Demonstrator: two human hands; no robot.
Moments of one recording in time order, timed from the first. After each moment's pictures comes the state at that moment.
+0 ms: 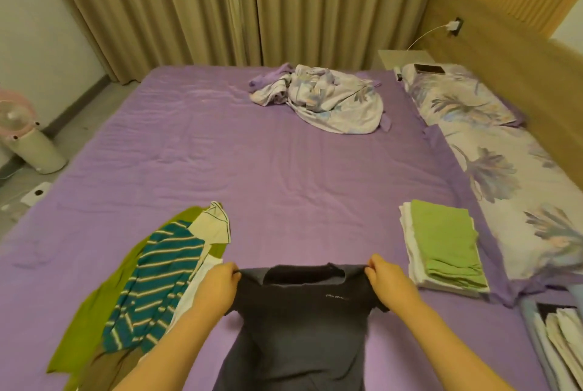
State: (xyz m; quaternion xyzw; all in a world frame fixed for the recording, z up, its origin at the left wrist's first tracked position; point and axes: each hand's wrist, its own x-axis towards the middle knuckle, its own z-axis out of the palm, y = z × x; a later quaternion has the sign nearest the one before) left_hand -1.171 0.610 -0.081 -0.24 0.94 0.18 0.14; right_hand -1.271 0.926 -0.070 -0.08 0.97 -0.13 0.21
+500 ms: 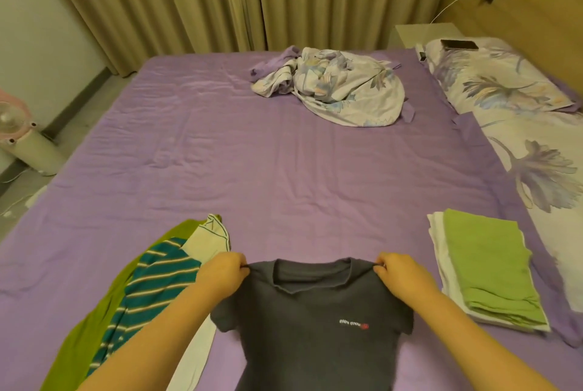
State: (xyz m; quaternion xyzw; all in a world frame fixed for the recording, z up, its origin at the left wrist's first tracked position) left_hand -1.293 0.574 -0.102 -0.19 0.94 0.11 0.25; right_hand -1.387 0.898 -0.111 -0.10 0.96 -0.08 0.25
